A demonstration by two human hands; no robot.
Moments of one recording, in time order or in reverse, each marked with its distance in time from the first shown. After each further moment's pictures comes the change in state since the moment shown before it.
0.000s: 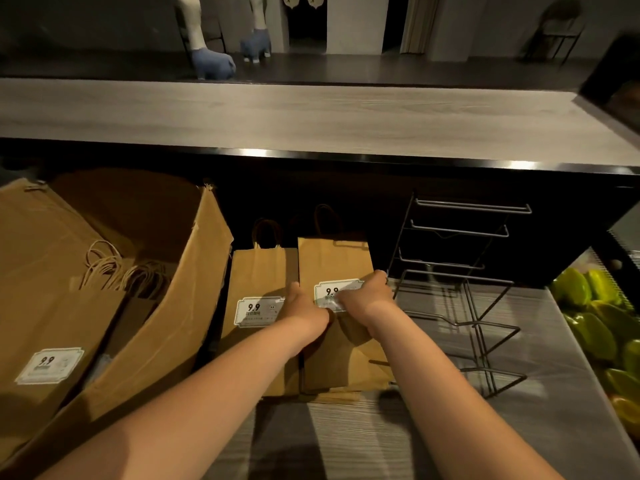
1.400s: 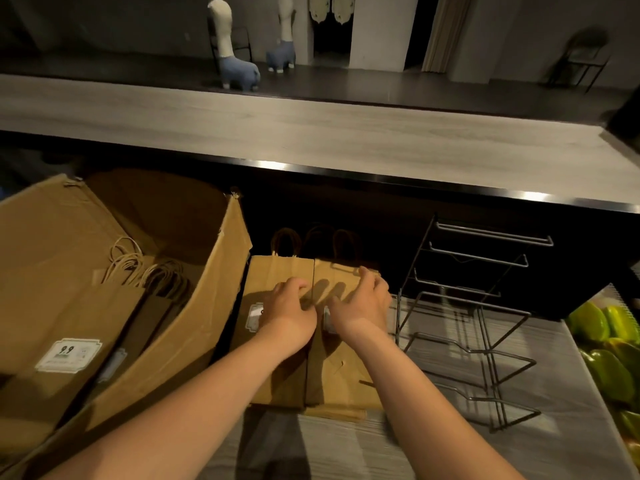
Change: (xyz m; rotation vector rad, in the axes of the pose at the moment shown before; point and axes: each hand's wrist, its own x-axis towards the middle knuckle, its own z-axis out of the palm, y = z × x) left_hand 0.014 -0.023 -0.030 0.062 0.220 0.224; right_hand -0.013 -0.013 0.028 -0.073 0.167 -0.317
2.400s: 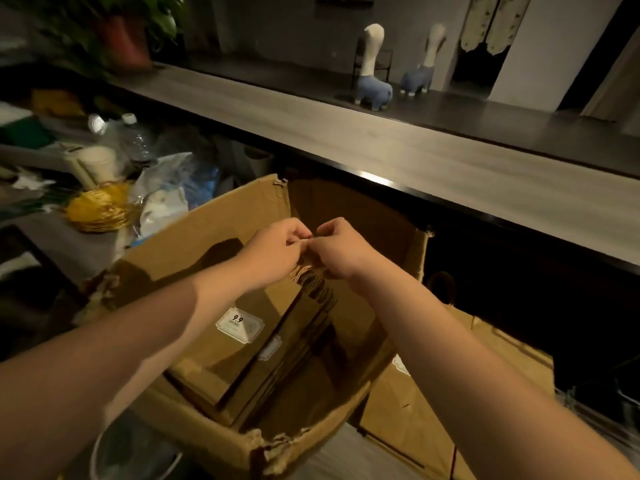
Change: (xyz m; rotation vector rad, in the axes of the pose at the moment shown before) left_hand 0.006 -0.108 -0.275 -0.082 0.213 0.081; right_hand -0.050 -0.262 0.131 0.130 -0.696 -0.338
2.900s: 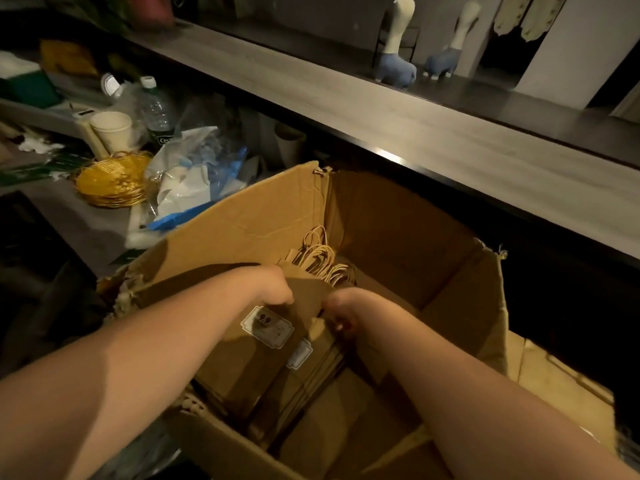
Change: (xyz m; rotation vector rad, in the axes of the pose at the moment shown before) left_hand 0.037 -0.112 -0.007 0.456 -0.469 -0.529; right_hand 0.069 0.059 0.083 -0.337 -0.327 0.637
